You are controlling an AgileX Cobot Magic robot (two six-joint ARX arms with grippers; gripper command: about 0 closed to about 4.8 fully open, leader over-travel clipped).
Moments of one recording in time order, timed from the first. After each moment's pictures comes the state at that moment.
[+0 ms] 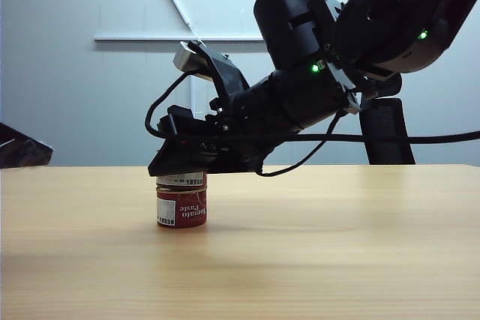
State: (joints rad) left arm -0.78 0.20 0.01 -0.07 0.05 0.01; right arm 0.72 1.84 0.85 0.56 -0.21 -0.03
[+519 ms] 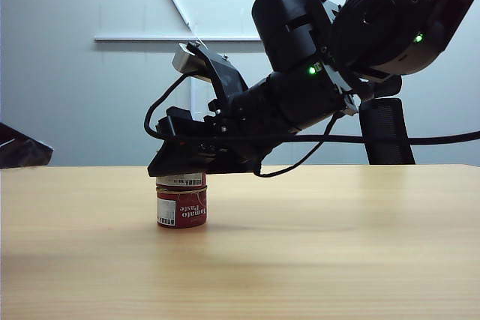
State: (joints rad) left arm -0.78 0.20 0.01 -0.07 0.05 0.01; right arm 0.72 1.85 0.86 0.56 -0.21 -0.03
